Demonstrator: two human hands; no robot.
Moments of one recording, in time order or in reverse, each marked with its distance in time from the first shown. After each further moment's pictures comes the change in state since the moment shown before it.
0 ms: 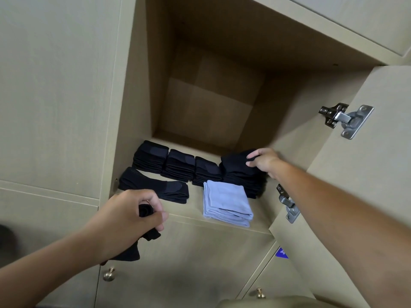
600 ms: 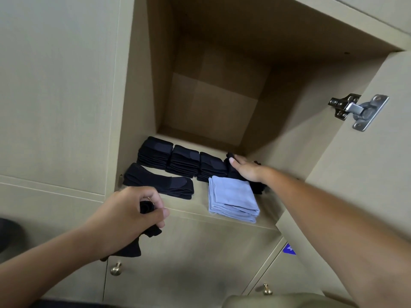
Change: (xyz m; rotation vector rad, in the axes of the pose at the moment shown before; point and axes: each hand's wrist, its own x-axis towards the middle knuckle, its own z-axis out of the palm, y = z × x) left_hand 0.000 -0.004 -0.003 0.010 -0.019 -0.025; right_hand -0.017 0.005 0.046 -0.597 -0.397 -0.112
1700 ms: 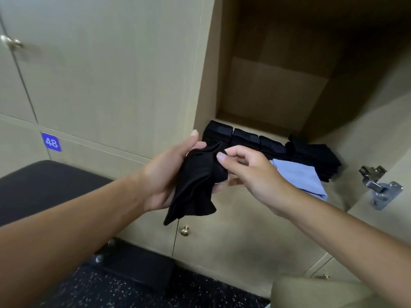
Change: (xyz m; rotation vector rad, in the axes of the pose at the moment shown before) left_hand -0.033 0.016 -0.044 -1.109 -0.154 -0.307; right_hand -0.199 -0.155 0.063 0.850 -0.040 -0.582
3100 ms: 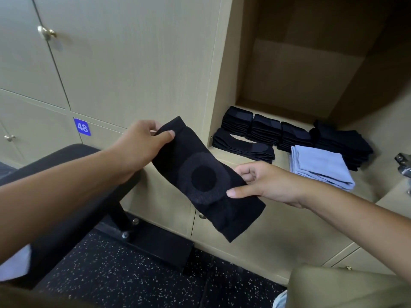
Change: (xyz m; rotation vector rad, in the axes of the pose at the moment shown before) left_hand -0.026 0.019 -0.074 0.794 0.578 0.350; right_hand 0.005 0.043 -0.002 -0.077 -0.507 0.213
